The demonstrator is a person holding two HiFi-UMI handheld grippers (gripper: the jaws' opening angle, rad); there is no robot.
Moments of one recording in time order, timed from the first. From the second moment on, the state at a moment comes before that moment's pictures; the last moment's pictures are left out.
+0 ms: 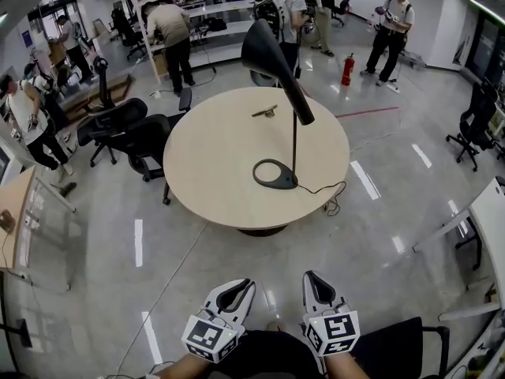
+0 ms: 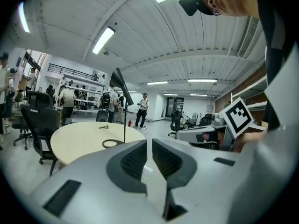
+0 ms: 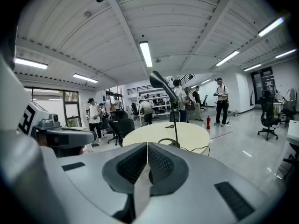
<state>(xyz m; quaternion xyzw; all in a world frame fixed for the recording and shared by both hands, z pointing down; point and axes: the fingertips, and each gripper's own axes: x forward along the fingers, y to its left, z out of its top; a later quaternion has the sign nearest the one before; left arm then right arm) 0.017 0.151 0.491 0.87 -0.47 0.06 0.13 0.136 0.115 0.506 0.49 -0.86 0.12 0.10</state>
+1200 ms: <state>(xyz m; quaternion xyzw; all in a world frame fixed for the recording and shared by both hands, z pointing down) -0.049 0.382 0.496 0.86 -0.49 0.03 0.13 0.062 0.357 0.509 0.48 -0.86 0.11 0.13</state>
